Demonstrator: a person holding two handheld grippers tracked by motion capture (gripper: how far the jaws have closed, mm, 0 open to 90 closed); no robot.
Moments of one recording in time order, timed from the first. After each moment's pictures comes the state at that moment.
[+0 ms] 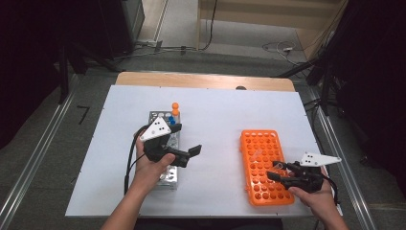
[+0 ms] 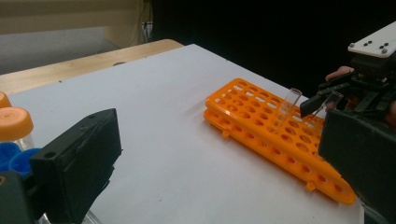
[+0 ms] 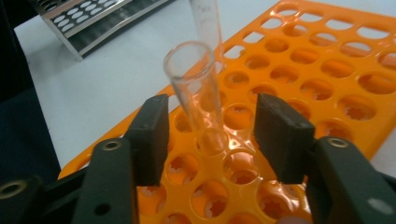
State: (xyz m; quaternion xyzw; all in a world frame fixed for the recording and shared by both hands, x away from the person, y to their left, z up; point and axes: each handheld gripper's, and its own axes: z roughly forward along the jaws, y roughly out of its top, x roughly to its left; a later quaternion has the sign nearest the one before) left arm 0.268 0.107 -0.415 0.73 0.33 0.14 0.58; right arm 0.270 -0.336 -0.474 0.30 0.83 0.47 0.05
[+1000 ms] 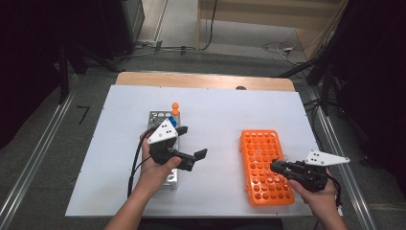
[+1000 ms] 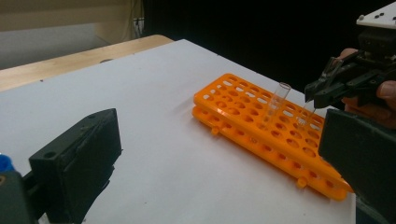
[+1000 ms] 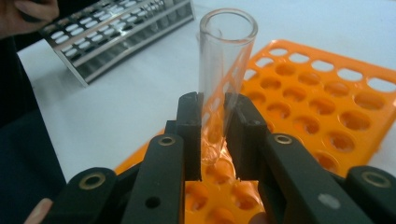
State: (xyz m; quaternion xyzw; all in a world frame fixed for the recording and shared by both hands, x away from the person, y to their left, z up) left arm 0.265 0.091 -0.417 0.74 0.32 0.13 0.58; right arm 0.262 -0.333 -0.450 0.30 0.81 0.50 0.08
